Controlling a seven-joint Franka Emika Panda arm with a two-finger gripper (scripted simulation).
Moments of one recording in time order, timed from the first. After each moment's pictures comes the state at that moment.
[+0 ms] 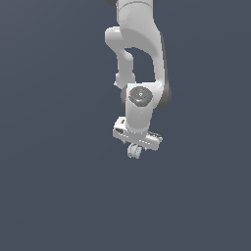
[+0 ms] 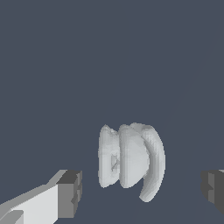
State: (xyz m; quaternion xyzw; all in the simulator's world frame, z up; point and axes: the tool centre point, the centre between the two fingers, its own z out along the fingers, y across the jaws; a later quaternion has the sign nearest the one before) arm 0.009 0.043 0.090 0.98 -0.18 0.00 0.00
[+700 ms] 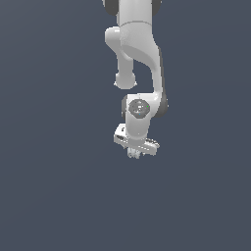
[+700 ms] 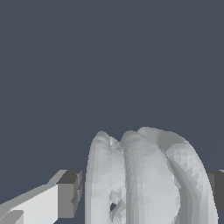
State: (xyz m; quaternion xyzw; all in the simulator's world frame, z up) arm 0.008 0.043 0.042 0.98 -0.18 0.00 0.00
